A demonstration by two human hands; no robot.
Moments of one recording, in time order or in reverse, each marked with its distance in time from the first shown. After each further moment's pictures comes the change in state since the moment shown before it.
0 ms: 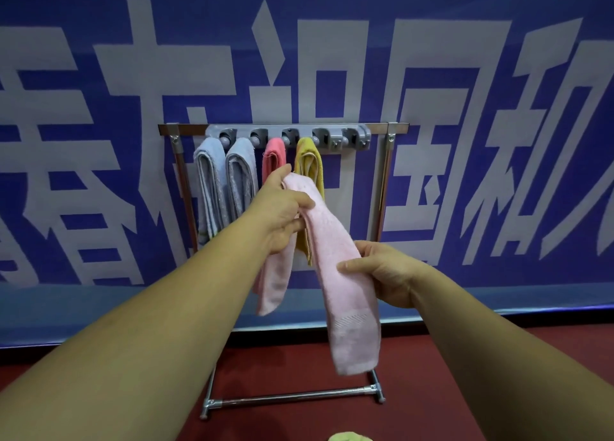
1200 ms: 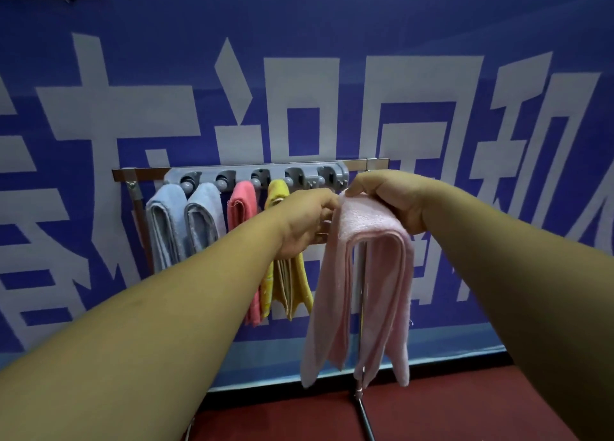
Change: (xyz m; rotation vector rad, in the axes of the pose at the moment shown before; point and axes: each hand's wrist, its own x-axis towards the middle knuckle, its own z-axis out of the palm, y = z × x) left_hand 0.090 0.029 0.078 0.411 -0.438 -0.028; right_hand 0.019 -0.193 -0.064 -0.237 0.159 -0.002
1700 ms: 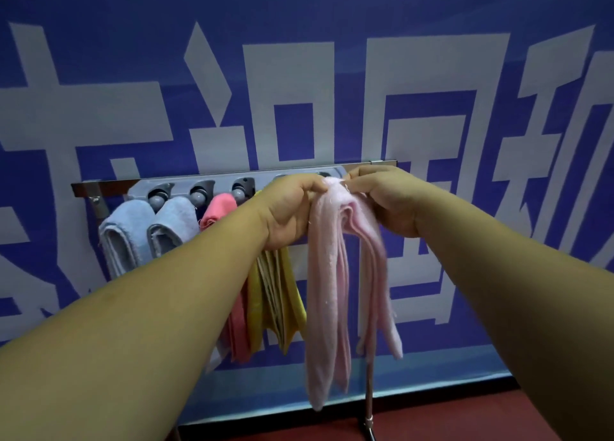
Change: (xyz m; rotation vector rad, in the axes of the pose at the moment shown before) left_hand 0.093 0.006 -0.033 -0.160 0.078 -0.011; right_hand 0.093 0.010 -0.033 0.049 0.146 -0.273
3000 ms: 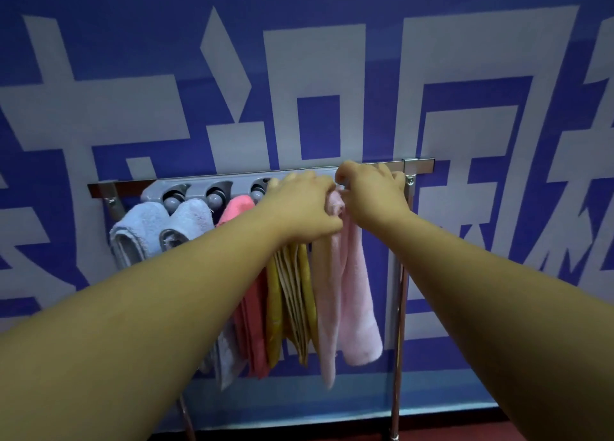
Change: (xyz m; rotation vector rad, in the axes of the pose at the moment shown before) left_hand 0.025 -0.001 -0.032 1.533 0.317 0.302; right_hand 0.108 0.043 0.049 -1.081 0.440 -0.389
